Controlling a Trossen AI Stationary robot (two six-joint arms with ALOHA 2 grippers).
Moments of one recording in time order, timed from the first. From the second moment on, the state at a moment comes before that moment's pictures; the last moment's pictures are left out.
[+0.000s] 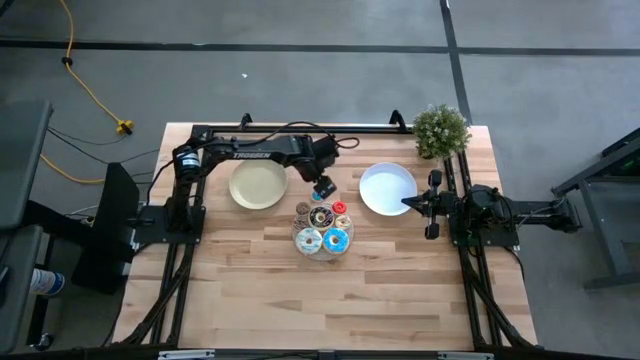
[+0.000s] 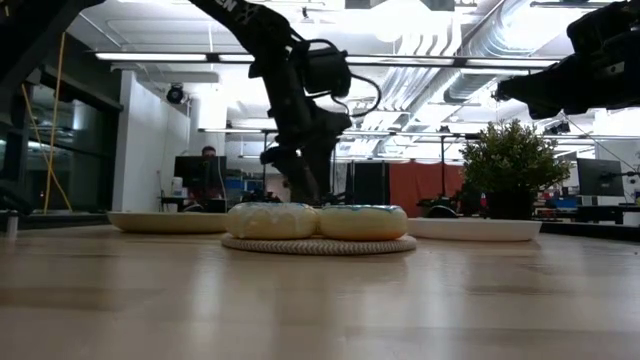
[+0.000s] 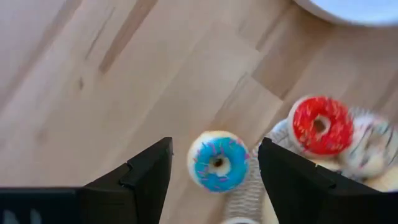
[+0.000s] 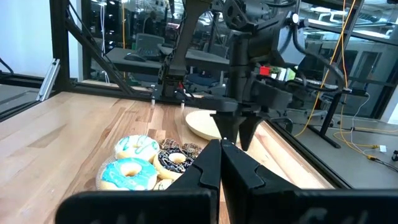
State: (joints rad) left arm 0.31 1.98 1.55 -0.74 0.04 -0.39; right arm -0.01 0.02 0.01 0.05 0.10 -0.16
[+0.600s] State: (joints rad) left arm 0.28 2.03 1.56 -0.76 0.00 -0.63; right arm -0.01 0.02 0.01 0.05 0.10 -0.16
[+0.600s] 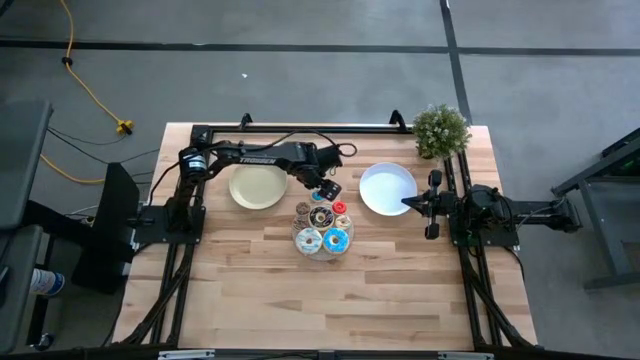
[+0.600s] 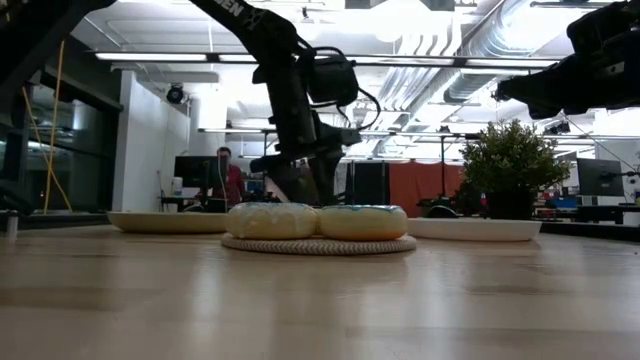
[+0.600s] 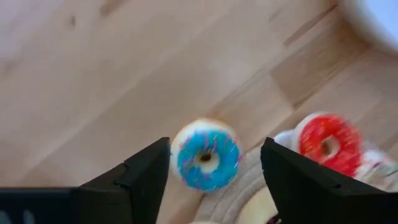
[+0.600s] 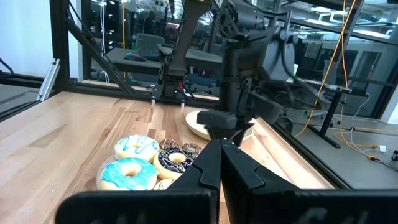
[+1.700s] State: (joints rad) left arm 0.27 2.11 1.56 -0.76 0.01 -0.65; right arm -0.01 0.02 0.01 0.05 0.10 -0.16
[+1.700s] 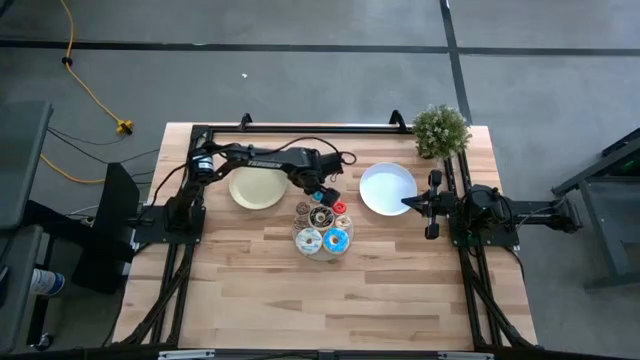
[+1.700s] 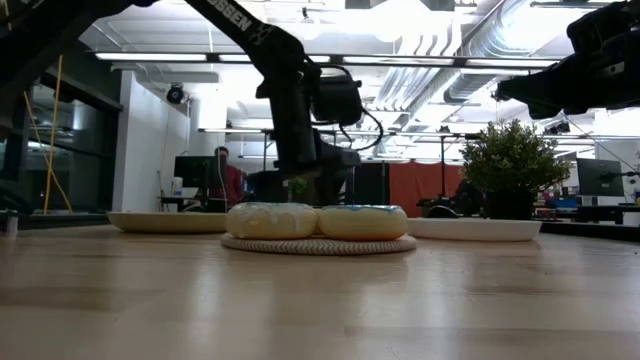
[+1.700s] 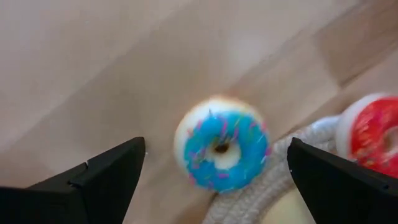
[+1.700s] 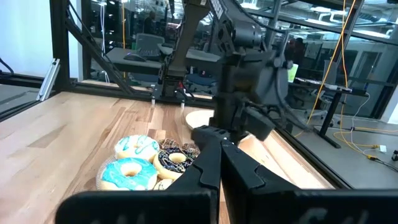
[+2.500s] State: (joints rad) left arm 0.27 2.11 1.56 -0.76 0.08 -0.62; right arm -0.01 0.02 0.01 0.05 0.10 -0.16
